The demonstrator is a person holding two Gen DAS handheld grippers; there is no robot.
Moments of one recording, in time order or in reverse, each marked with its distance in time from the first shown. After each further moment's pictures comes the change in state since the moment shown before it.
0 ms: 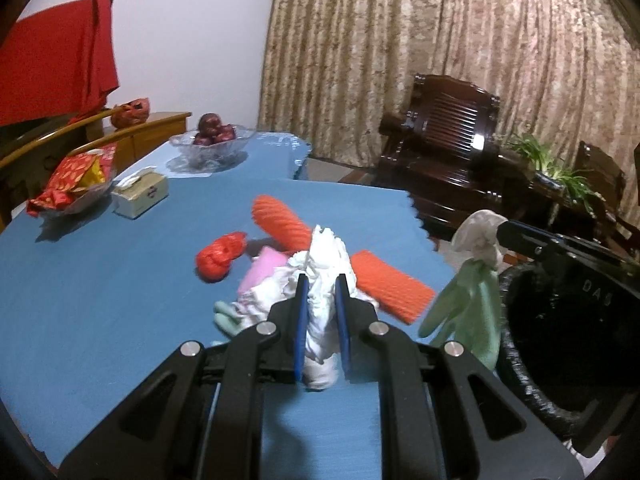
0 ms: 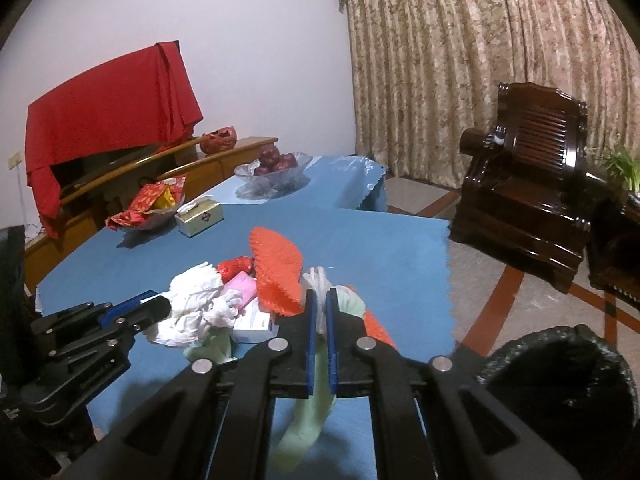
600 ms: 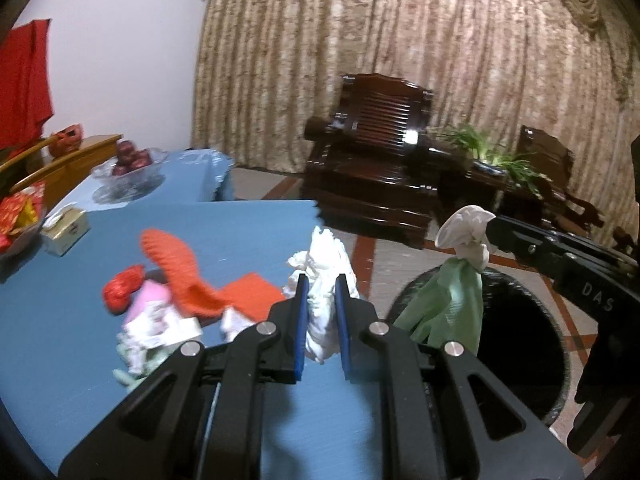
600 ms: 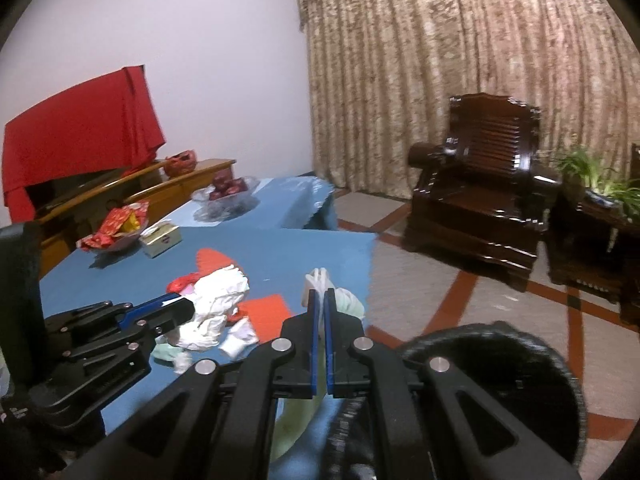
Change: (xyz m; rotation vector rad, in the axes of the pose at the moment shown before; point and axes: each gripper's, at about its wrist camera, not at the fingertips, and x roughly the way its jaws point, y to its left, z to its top) left arm 0.005 -0.107 0.017 0.110 -0.019 -0.209; right arm -0.080 -0.074 -0.002 0.051 -0.070 -0.158
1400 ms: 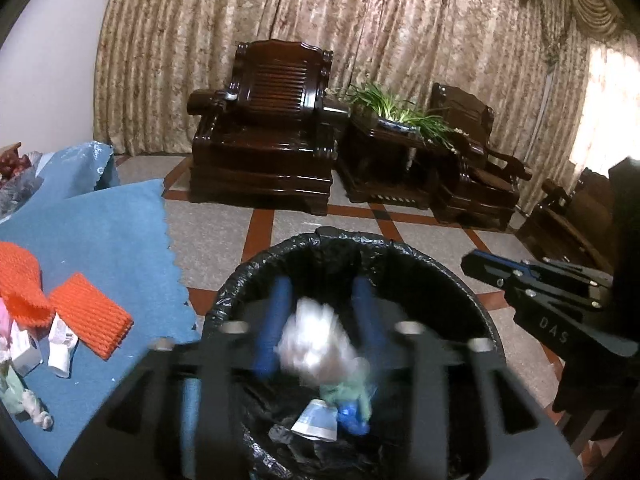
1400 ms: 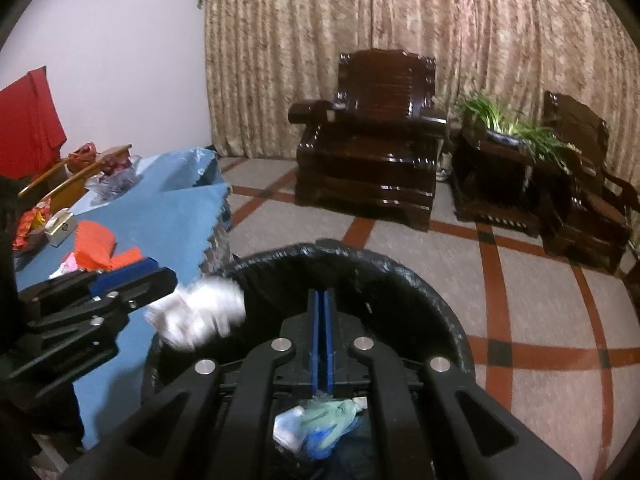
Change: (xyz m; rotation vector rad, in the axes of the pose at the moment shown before) left arm 0.085 -0.141 -0.025 0.108 0.105 -0.299; right arm -0.031 -0.132 -0.069 0.142 0.143 -0.307
